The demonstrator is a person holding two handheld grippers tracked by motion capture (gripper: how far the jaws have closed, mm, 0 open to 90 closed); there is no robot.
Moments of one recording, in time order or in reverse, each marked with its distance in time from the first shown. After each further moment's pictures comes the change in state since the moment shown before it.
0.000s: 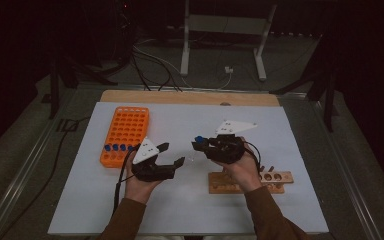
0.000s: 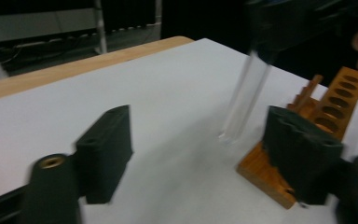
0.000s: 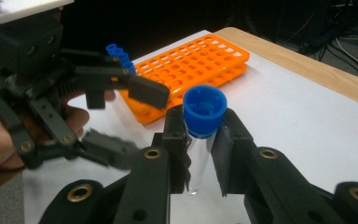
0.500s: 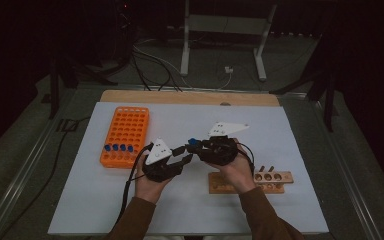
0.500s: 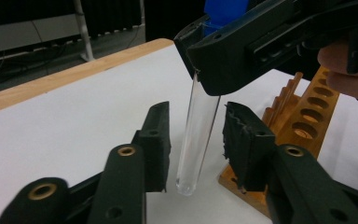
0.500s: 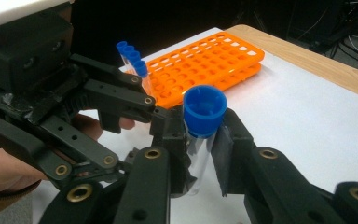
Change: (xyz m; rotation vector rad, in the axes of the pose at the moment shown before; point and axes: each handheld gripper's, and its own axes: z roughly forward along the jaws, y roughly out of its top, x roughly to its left) left arm -0.015 0.011 0.014 0.010 -0.037 0.050; right arm 0.009 0.001 0.012 0.012 0.028 -0.008
